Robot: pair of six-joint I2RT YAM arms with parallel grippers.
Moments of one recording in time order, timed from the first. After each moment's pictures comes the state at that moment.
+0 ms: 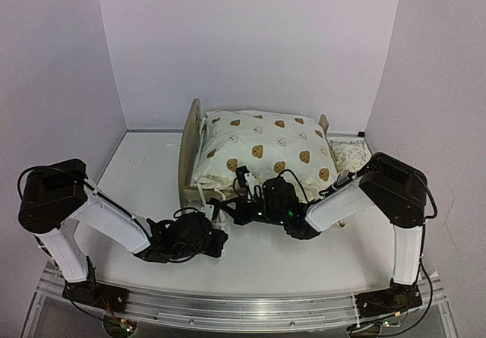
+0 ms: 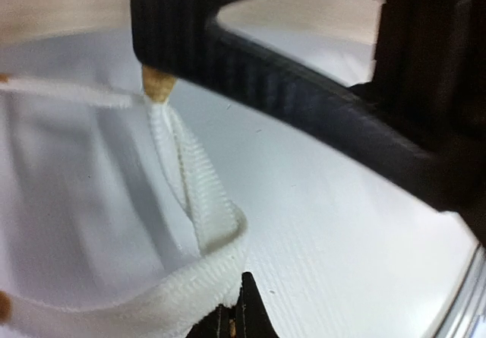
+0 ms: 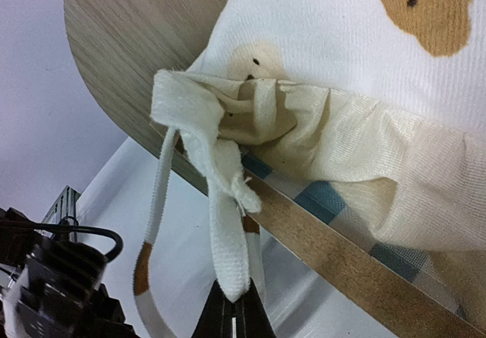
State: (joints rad) left arm -1.18 1.72 0.61 0.44 -0.29 -0.73; right arm 0.97 2.03 0.96 0.76 -0.14 0.56
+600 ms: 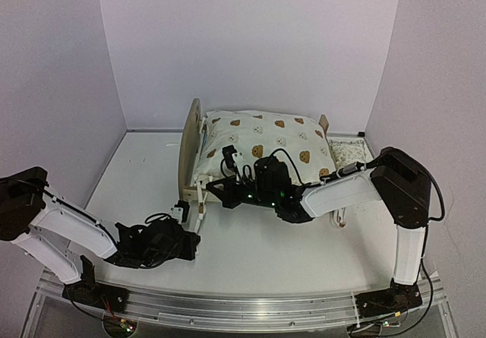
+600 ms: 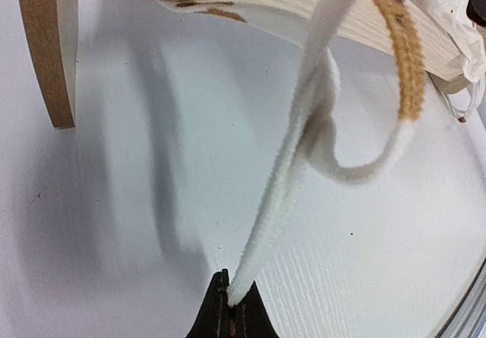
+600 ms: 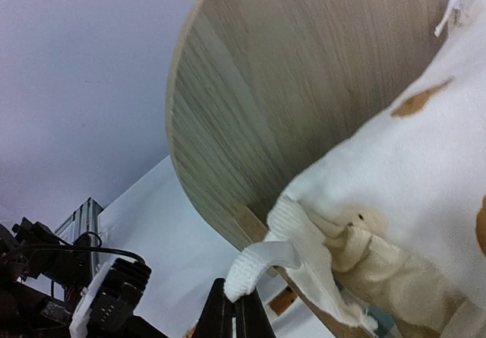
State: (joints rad) left arm -1.19 1.45 0.40 0.32 -0.40 -0.84; right arm 0.97 2.00 1.16 0.62 -0.20 0.45
